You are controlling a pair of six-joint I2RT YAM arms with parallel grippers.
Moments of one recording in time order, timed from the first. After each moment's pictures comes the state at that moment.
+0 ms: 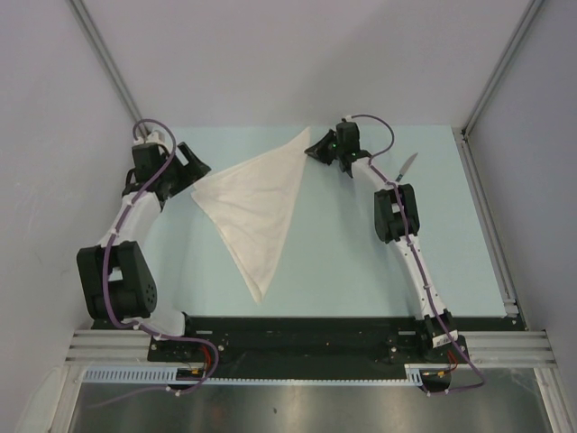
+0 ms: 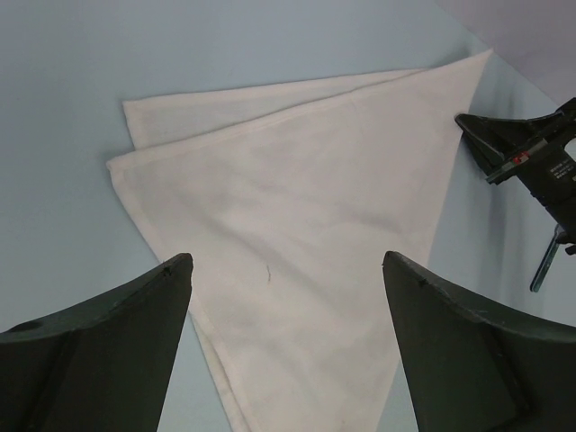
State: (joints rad) left arm 0.14 1.52 1.11 -0.18 0.28 -0.48; right arm 0.31 2.86 2.49 -0.08 -0.32 0.98
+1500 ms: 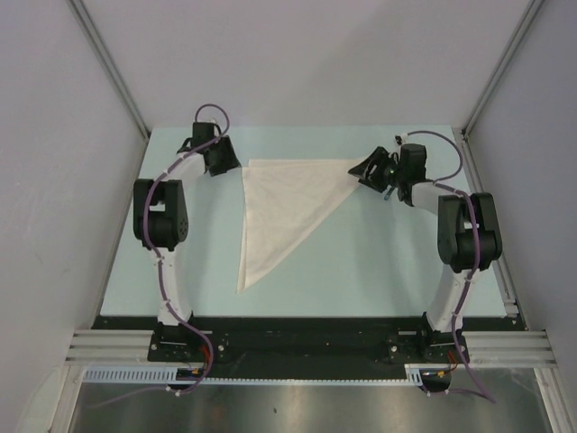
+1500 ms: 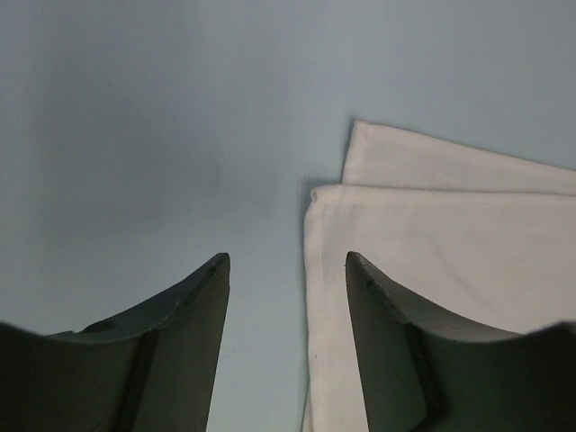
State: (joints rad) left arm -0.06 2.19 1.68 -0.30 0.13 -0.40; right arm 0.08 1.97 1.20 0.26 -0.51 0.75
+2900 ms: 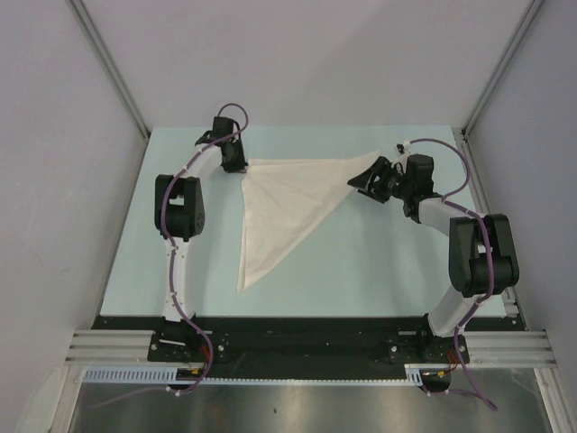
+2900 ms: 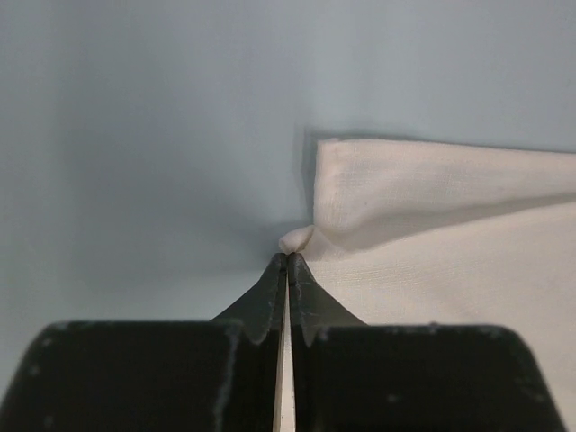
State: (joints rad) left arm -0.14 2.44 2.04 -0.54 0.08 -0.31; right arm 0.10 1.71 0.96 0.31 -0.61 0.73
